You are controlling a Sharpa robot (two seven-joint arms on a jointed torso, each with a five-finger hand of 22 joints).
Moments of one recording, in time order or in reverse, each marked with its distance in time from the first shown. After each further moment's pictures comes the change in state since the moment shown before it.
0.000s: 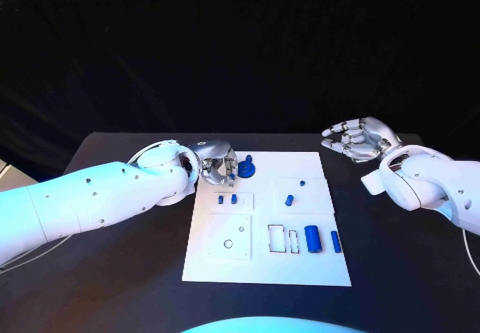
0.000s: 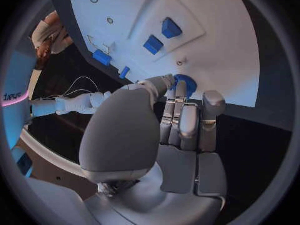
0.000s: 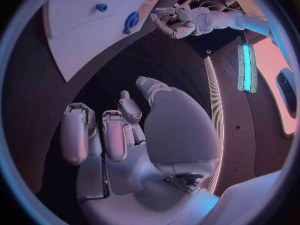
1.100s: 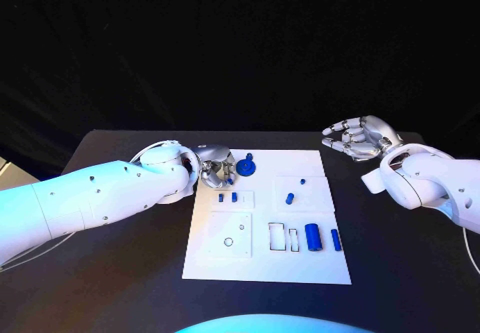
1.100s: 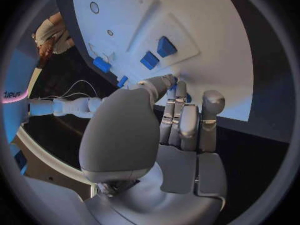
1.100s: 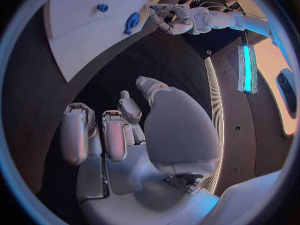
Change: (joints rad) left arm -0.003 0.011 -0.012 -0.030 0.017 0.078 -0.007; left_hand -0.005 -0.005 0.003 -0.008 0.000 -0.001 0.000 -0.009 0.011 0.003 0.004 -0.011 0.001 0.000 0.000 0.000 -0.026 0.000 -0.009 -0.002 -0.013 -0.020; right arm -0.001 0.004 0.000 -0.003 -0.004 0.001 -0.002; right_hand 0.000 0.000 0.000 0.000 0.000 0.000 0.000 0.000 0.000 0.000 0.000 -0.005 -0.001 0.000 0.000 0.000 0.001 0.000 0.000 0.000 0.000 0.000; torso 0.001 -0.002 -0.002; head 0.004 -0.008
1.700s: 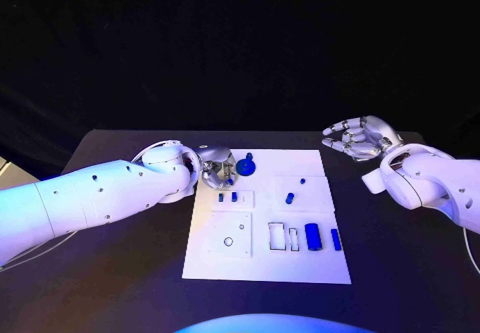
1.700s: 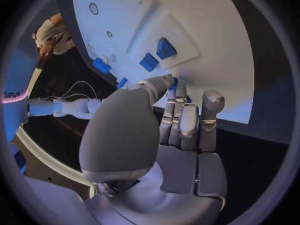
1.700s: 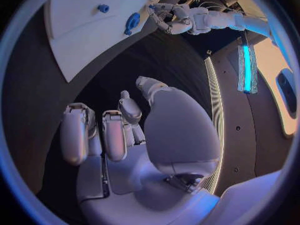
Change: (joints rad) left arm 0.001 0.011 -0.005 -0.015 0.000 0.014 0.001; left_hand -0.004 -0.004 -0.003 -0.003 0.000 0.000 0.000 -0.006 0.003 0.000 0.000 -0.014 0.001 0.000 0.000 0.000 -0.001 0.000 -0.007 0.000 -0.007 -0.005; right arm -0.001 0.000 0.000 0.000 -0.001 0.001 0.000; right_hand 0.000 0.000 0.000 0.000 0.000 0.000 0.000 0.000 0.000 0.000 0.000 0.000 -0.002 0.000 0.000 0.000 0.000 0.000 0.000 0.000 0.000 0.000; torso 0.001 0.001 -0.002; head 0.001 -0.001
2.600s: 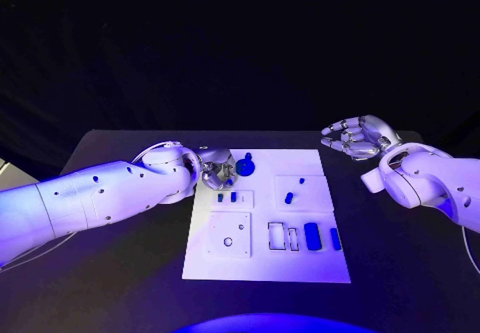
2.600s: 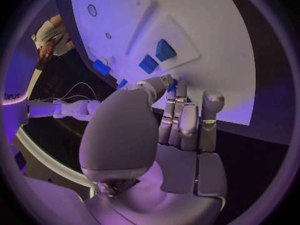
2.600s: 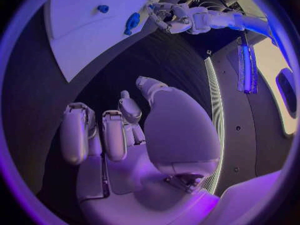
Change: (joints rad) left arm -0.002 0.007 -0.007 -0.005 -0.006 0.000 0.000; left_hand -0.019 0.008 -0.003 -0.014 0.000 0.005 0.001 -0.015 0.018 0.016 -0.001 -0.016 0.018 -0.008 0.000 -0.004 -0.012 0.000 0.000 0.004 -0.009 -0.003; right arm 0.000 -0.001 0.000 0.000 0.000 0.004 -0.001; right_hand 0.000 0.000 0.000 0.000 0.000 0.000 0.000 0.000 -0.001 0.000 0.000 -0.004 -0.001 0.000 0.000 0.000 0.000 0.000 0.000 0.000 -0.005 0.001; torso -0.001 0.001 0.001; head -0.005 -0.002
